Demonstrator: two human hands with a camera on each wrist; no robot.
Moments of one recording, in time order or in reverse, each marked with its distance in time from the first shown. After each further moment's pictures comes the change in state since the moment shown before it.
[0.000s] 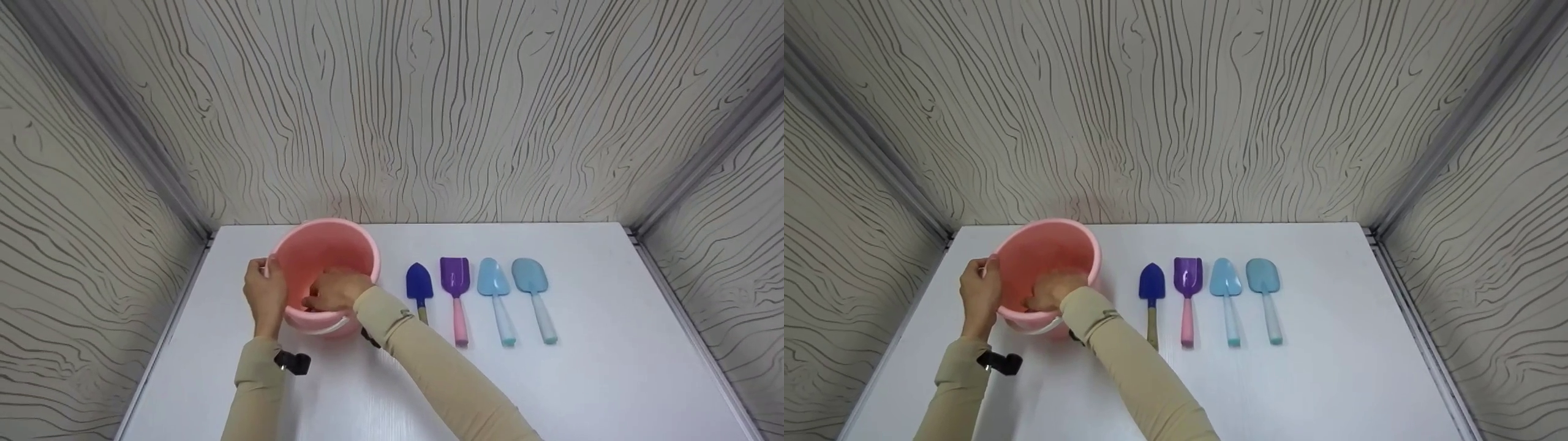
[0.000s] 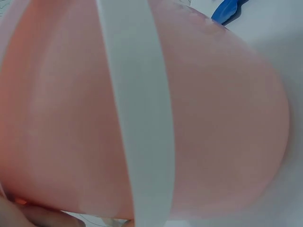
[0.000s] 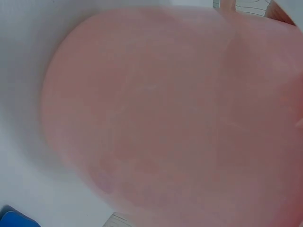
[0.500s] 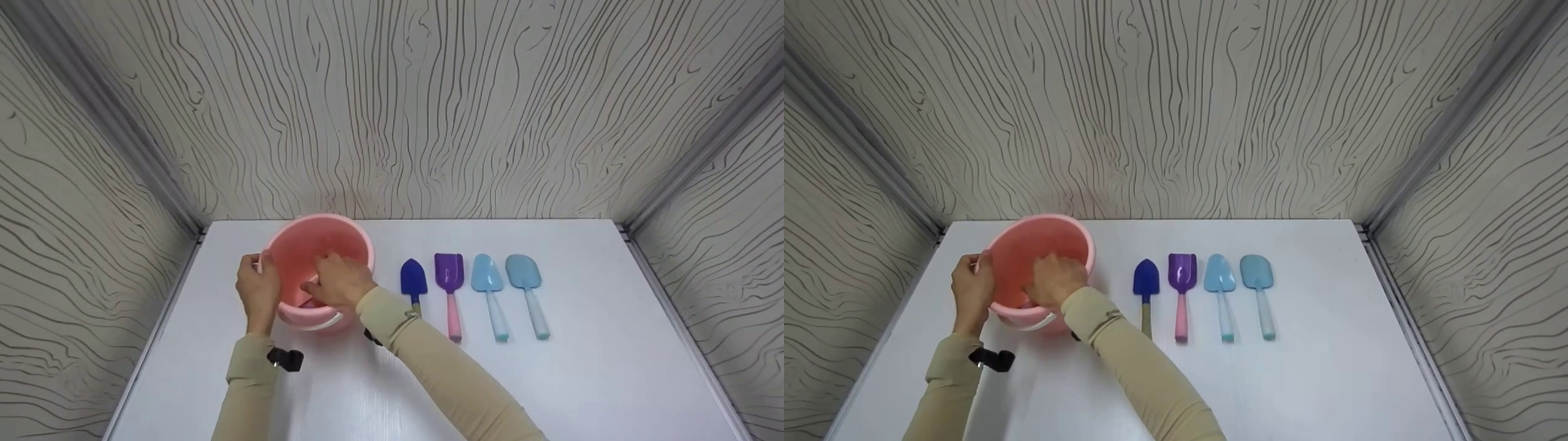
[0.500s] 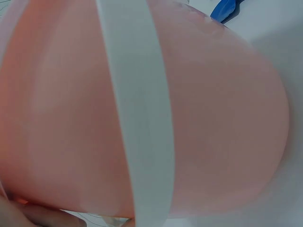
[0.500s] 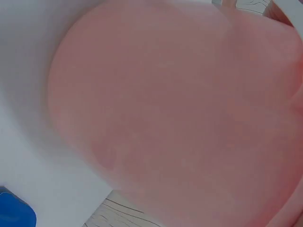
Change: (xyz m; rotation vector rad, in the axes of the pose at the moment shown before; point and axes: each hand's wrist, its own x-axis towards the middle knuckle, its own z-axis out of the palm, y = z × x) left_hand -0.001 0.000 0.000 0.009 0.000 0.024; right_hand -0.010 0.005 0.001 -0.104 0.271 0.032
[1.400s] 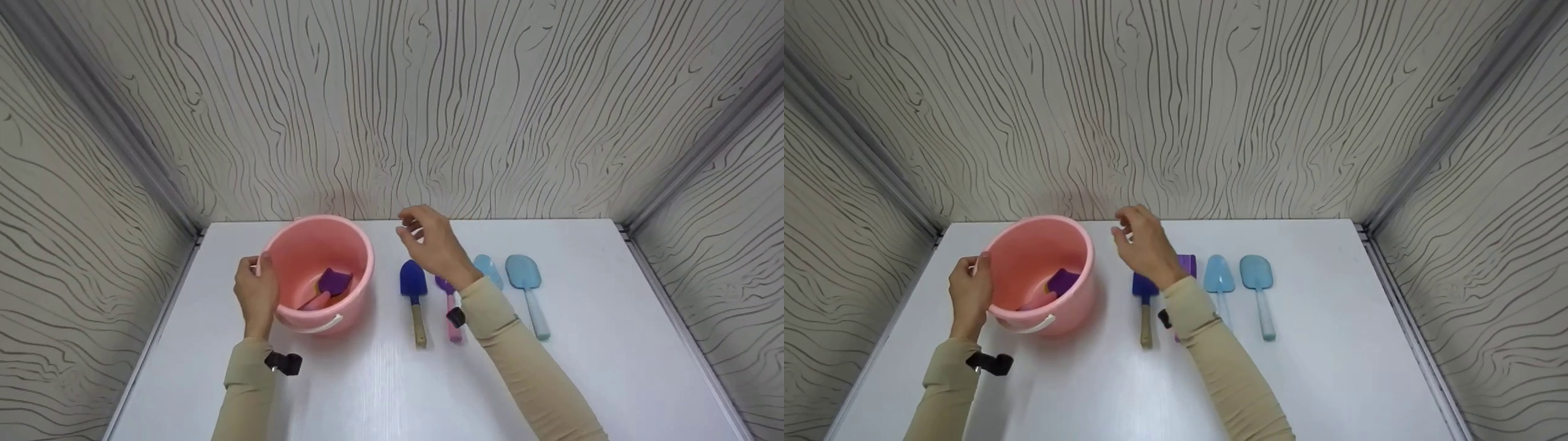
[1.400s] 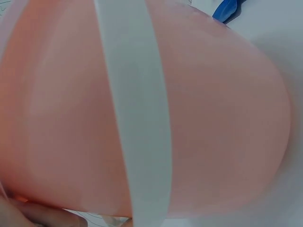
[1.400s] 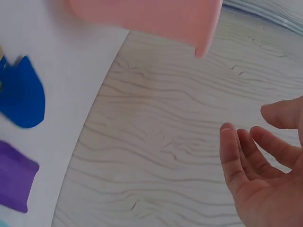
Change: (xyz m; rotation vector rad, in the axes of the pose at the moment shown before) left_hand 0.003 -0.002 -0.002 0.018 0.004 0.001; right_hand -0.061 0.129 -0.073 0.442 0.510 -0.090
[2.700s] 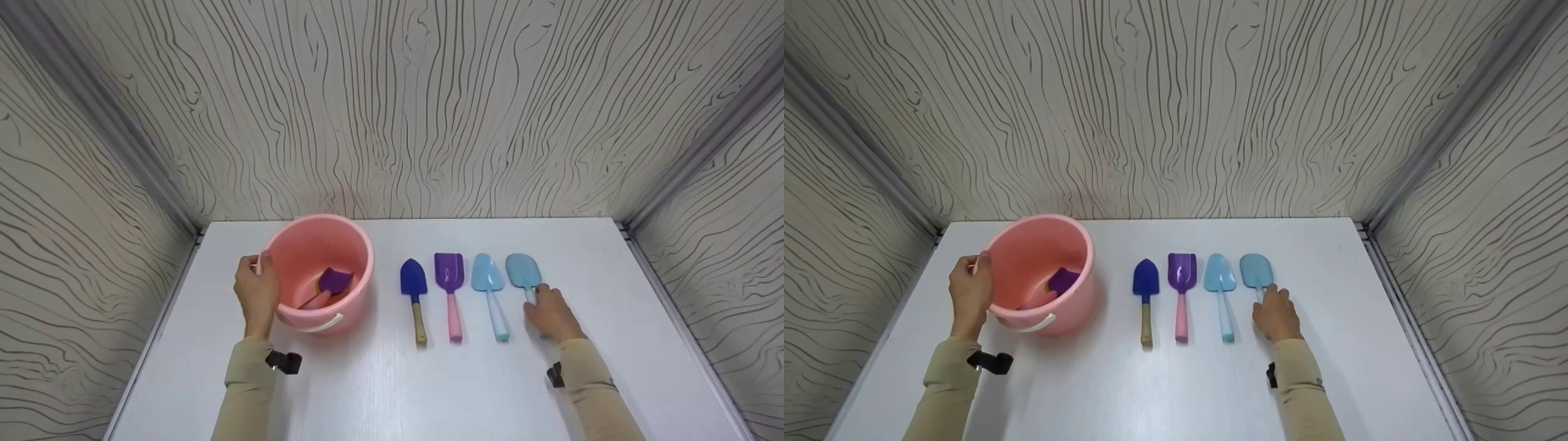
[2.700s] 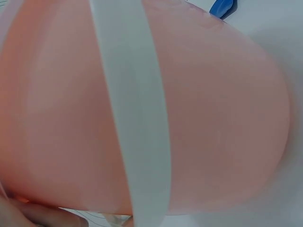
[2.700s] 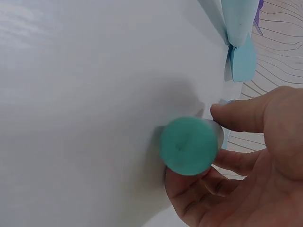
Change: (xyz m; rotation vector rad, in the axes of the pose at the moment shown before) left_hand 0.000 -0.002 0.001 -0.006 -0.015 0.023; right_hand -0.165 0.199 -0.086 -0.290 -0.242 0.744
